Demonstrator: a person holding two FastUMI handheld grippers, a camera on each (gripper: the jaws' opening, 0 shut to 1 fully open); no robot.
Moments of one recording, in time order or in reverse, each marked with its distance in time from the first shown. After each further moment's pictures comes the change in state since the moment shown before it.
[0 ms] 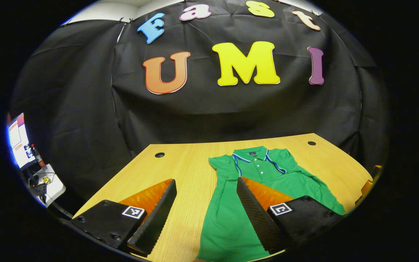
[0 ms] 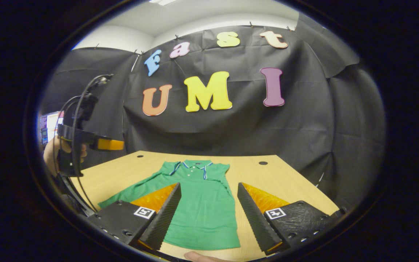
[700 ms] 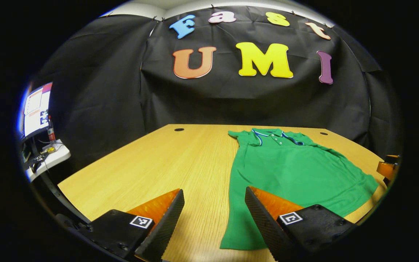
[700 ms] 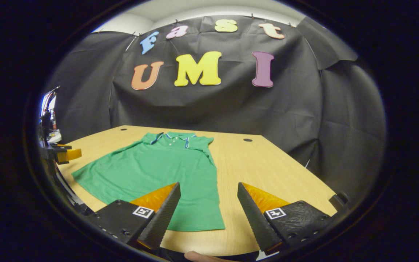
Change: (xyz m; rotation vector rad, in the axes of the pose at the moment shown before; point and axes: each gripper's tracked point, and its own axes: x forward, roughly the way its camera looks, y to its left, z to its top) left arm -0.036 0.029 -0.165 -0.109 0.055 -0.020; right arm -0.005 -0.040 -0.109 -0.051 0.164 -0.122
